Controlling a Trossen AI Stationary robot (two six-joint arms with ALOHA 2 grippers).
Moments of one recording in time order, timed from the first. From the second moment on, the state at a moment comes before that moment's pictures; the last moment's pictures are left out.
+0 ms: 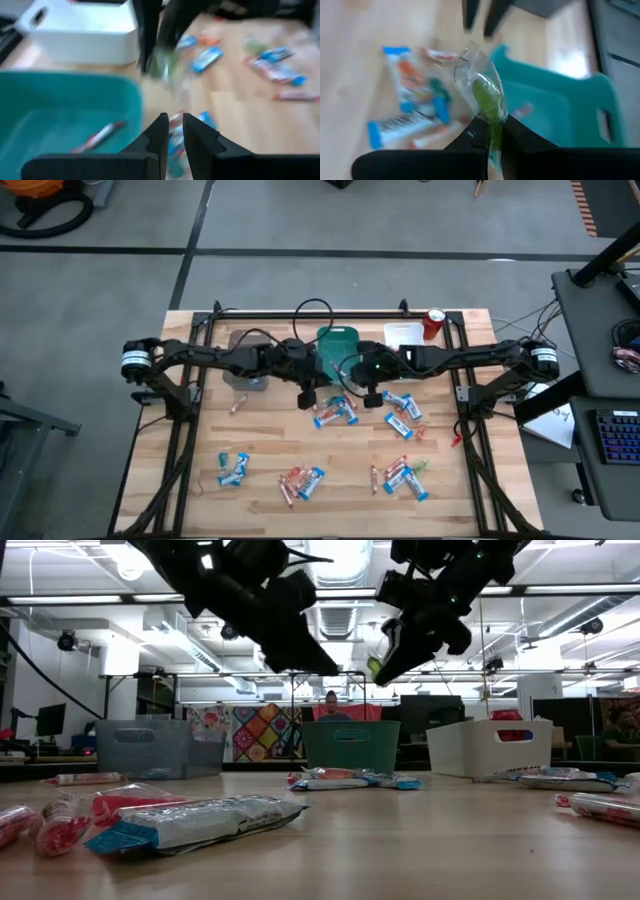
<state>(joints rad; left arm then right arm) 0.18 1.60 0.99 0.04 0.15 0.04 -0.14 1.46 0.98 -0.32 0.06 -0.39</state>
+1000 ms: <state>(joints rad) 0.19 1.48 0.99 -0.21 -0.12 0.04 -0.59 1.42 1.00 -0.85 0.49 0.36</state>
